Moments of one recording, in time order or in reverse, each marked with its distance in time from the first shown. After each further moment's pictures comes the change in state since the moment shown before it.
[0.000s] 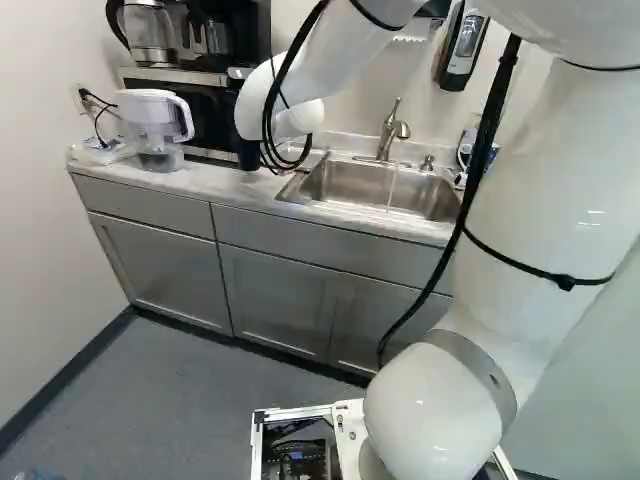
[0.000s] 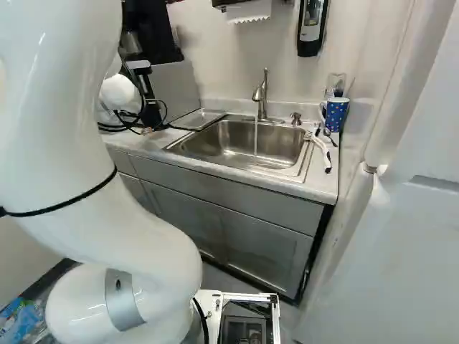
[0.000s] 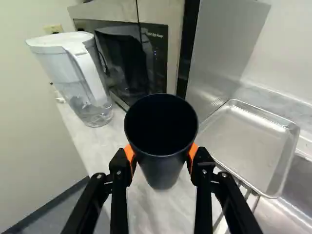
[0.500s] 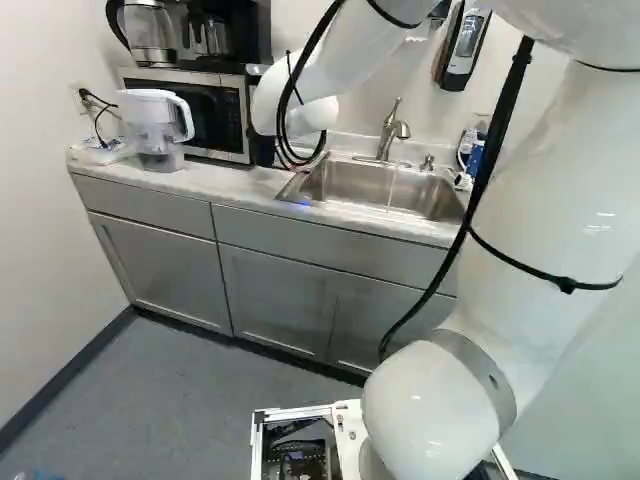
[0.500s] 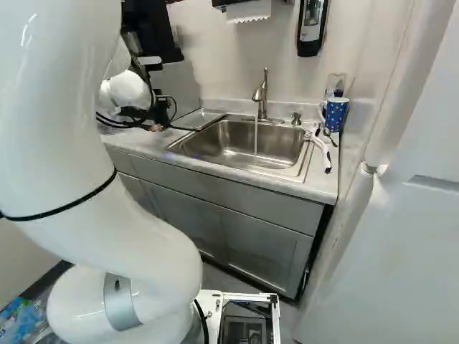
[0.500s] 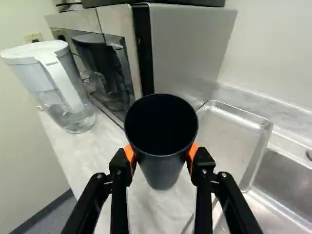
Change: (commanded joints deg) arm -4.3 0.3 0.0 0.0 0.0 0.0
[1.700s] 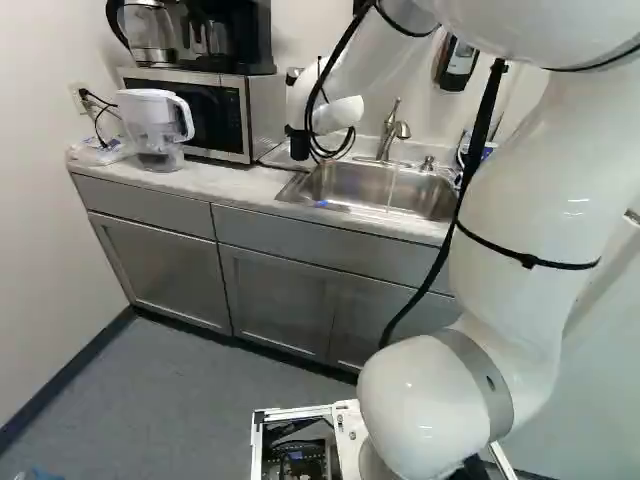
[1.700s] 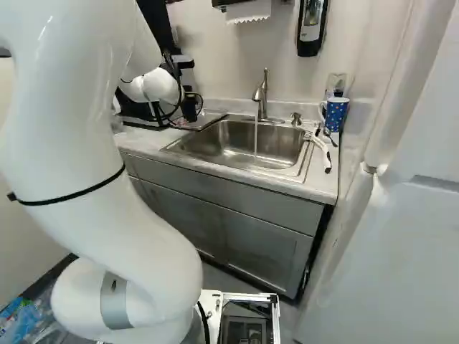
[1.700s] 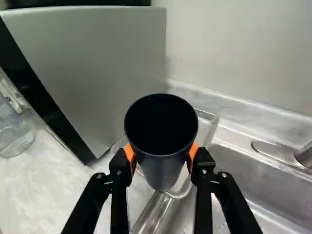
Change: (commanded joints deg) arm -10.7 -4.5 -4.7 0.0 0.0 0.0
